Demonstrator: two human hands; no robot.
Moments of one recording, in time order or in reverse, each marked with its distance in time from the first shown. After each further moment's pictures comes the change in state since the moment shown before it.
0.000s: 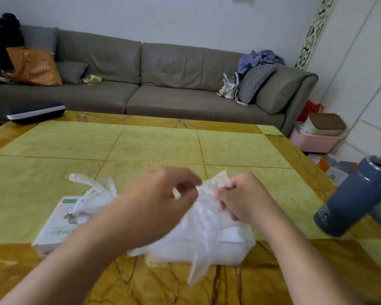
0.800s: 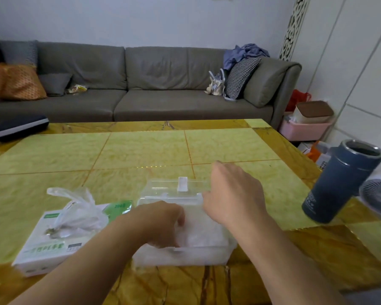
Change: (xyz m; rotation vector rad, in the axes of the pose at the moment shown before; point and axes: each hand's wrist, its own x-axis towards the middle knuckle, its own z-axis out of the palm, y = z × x) left_hand 0.054 -0.033 0.067 0.445 -0.659 -0.266; right_hand -0.016 -0.014 -0.008 -0.610 0.223 -0.200
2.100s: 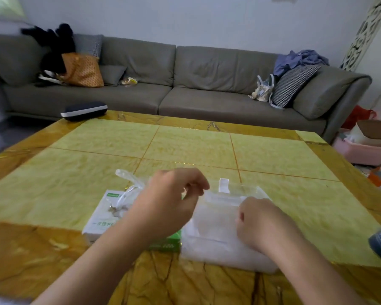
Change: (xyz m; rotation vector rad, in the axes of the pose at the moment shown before) left_hand -0.068 -0.063 -0.006 -0.437 0.901 0.178; right_hand 0.009 -0.033 0.053 -0.088 -0.409 0.023
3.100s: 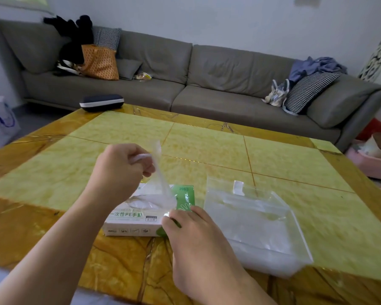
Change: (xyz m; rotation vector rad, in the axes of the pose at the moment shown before) left_hand -0.014 -0.079 -0.066 -0.191 0.336 -0.441; right_hand -0.051 -0.109 0.047 -0.140 0.247 -0.804
